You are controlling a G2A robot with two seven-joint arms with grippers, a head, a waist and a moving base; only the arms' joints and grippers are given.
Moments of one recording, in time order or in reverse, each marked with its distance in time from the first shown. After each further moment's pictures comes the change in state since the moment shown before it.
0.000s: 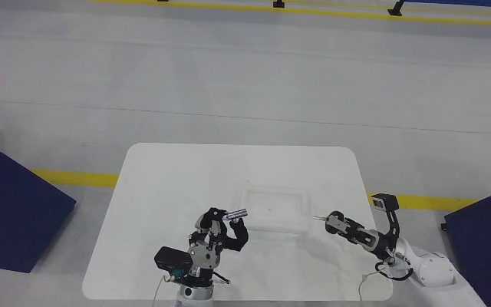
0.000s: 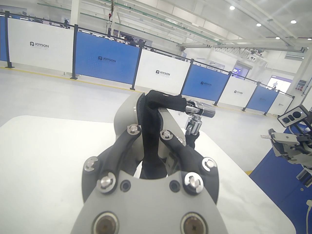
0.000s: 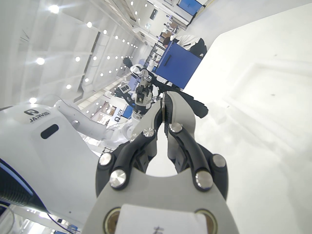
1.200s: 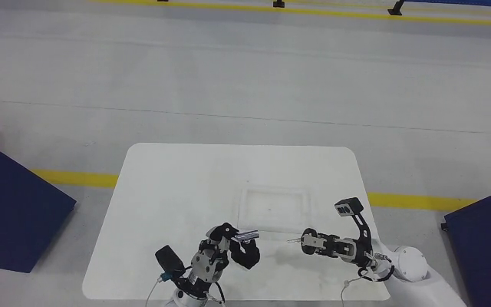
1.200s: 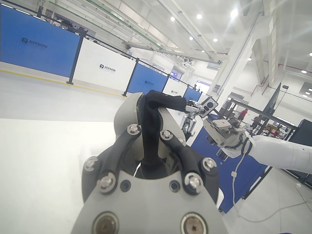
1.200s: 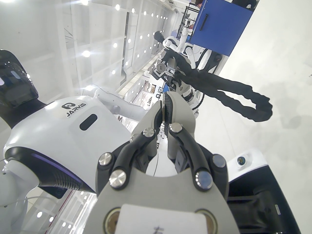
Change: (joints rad) left arm 0.009 0.020 -0.081 0.099 -0.005 -0.546 0.059; right arm 0.074 -0.026 -0.144 -0.063 0.165 0.220 0.235
